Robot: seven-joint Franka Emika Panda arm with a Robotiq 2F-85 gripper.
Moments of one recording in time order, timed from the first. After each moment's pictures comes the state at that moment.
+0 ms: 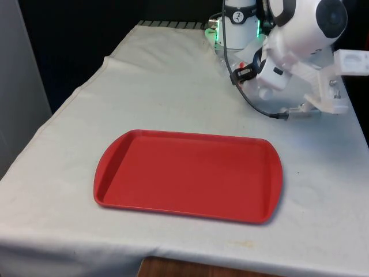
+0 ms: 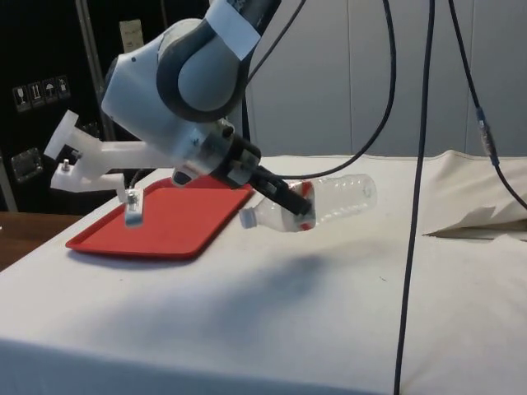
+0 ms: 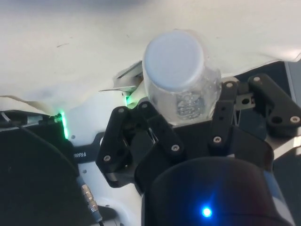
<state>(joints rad) 0.13 0.58 0.13 -1.86 -0.34 1.63 -0.22</state>
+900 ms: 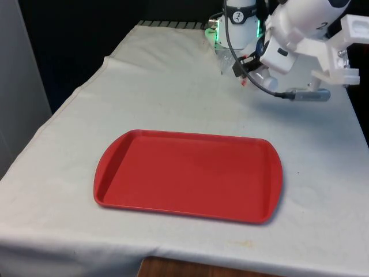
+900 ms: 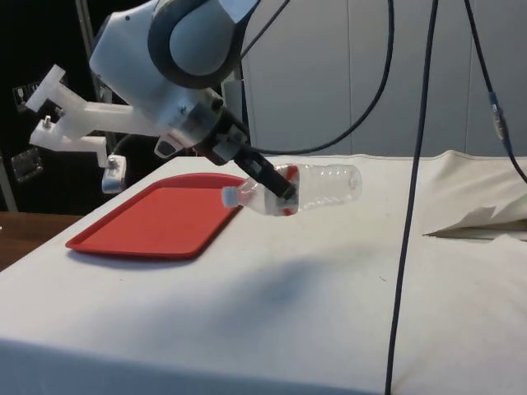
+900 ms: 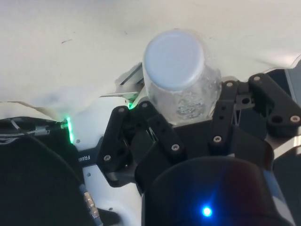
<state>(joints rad) 0.13 0.50 0.13 -1.86 -0.32 1.66 -0.22</state>
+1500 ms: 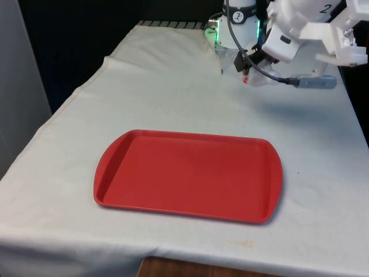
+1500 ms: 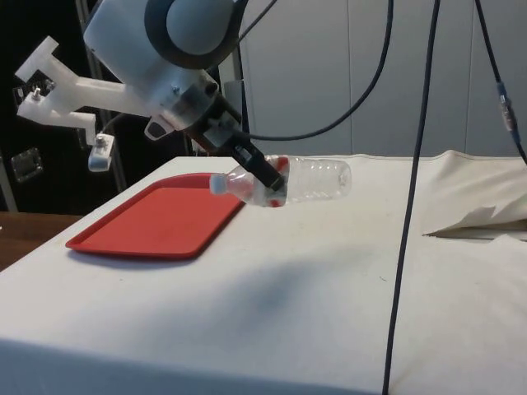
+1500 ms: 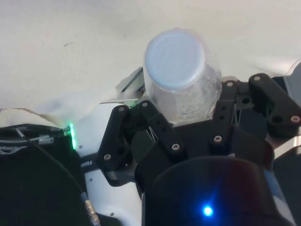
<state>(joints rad) 0.13 0.45 0.13 -1.87 -0.32 1.69 -0.21</state>
